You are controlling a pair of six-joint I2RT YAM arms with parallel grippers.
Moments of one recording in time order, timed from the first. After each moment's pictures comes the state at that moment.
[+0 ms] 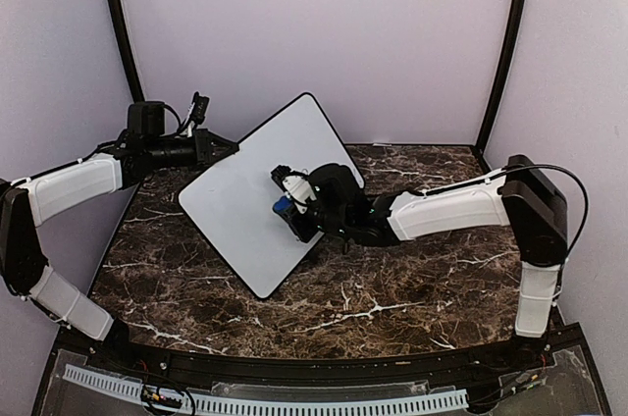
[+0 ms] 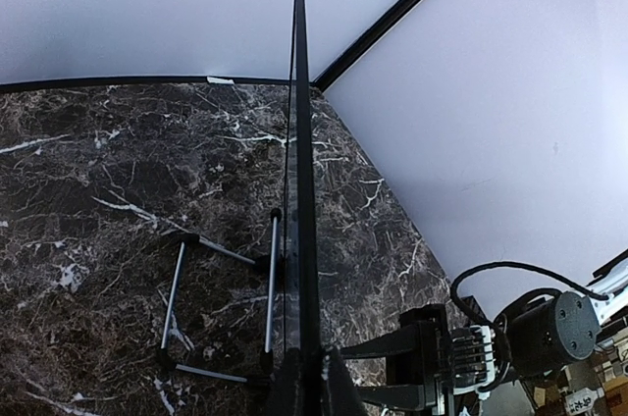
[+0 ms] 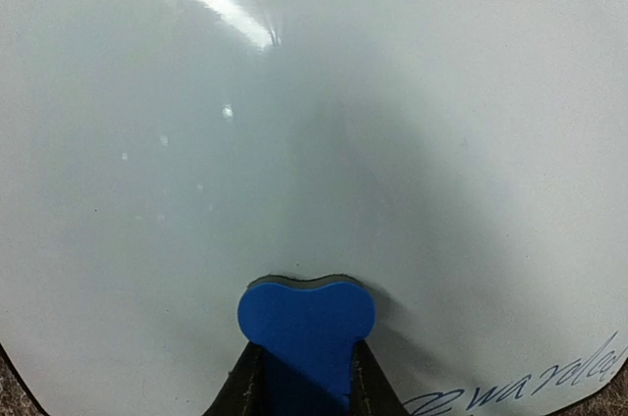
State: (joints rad) left arm -0.27 1.44 1.07 0.00 0.73 -0.49; right arm 1.03 1.95 1.30 0.18 0.18 -0.08
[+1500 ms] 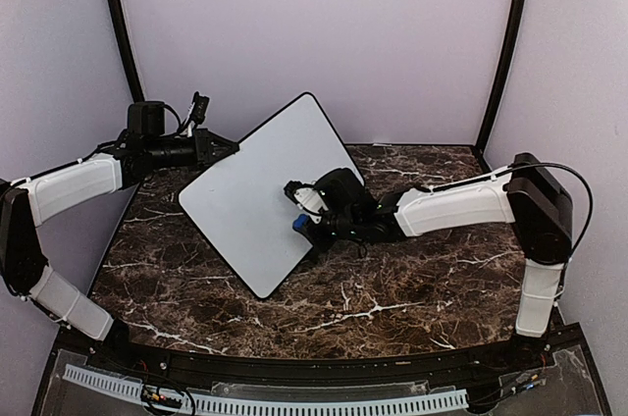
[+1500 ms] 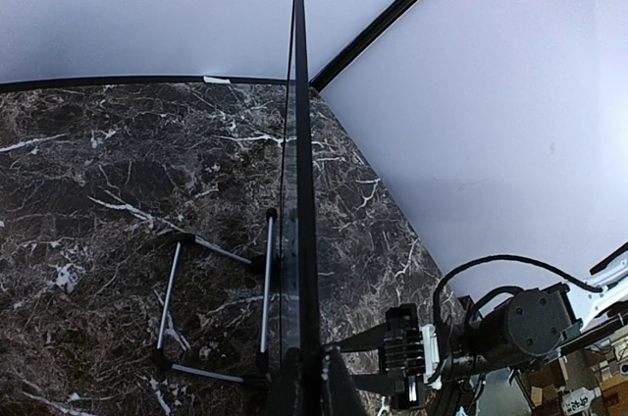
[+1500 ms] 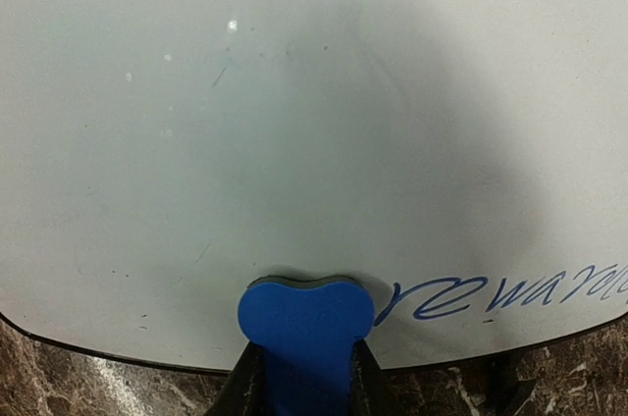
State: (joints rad) left arm -0.28 1.44 1.07 0.00 0.74 -0.49; right arm 1.00 1.92 1.26 -0.05 0.14 -0.07
